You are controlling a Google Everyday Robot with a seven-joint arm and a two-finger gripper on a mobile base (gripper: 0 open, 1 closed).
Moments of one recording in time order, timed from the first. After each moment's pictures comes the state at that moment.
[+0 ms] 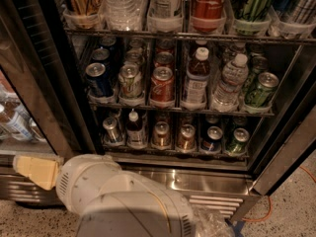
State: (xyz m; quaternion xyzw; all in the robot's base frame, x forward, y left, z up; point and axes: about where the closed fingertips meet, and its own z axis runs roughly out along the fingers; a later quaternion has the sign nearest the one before) arm 0.382 0.177 0.845 -0.04 0.85 0.35 0.39
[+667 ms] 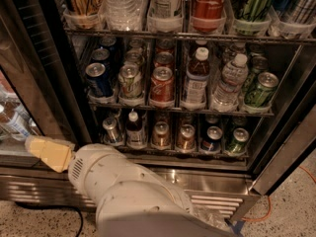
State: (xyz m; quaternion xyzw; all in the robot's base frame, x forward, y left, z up) arm 0.418 0.176 0.844 0.00 0.82 0.40 0.41
